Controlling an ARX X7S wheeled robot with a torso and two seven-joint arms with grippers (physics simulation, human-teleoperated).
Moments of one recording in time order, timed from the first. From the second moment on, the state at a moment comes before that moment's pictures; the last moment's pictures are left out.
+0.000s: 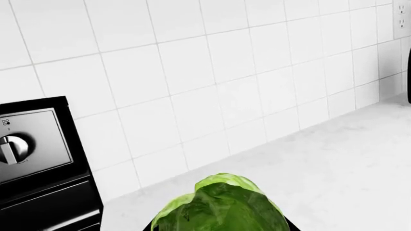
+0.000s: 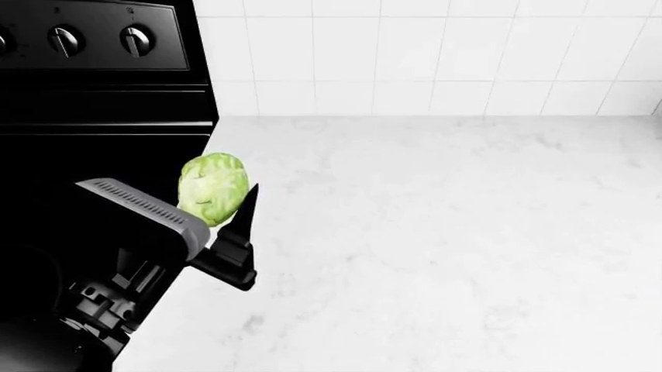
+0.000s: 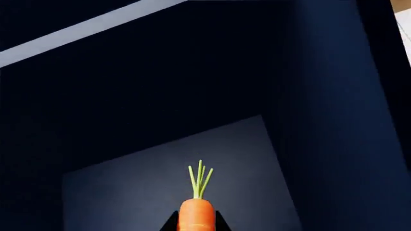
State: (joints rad) left arm -0.43 -0.46 -0.04 0.90 -0.64 -1.06 -0.04; right arm 2.23 0.04 -0.37 1.17 0.72 0.31 0.24
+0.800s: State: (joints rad) left arm -0.40 -0.48 -0.03 0.88 -0.64 -1.01 -0.05; right arm 2.28 0.00 -0.07 1.28 0.36 0.47 0.19
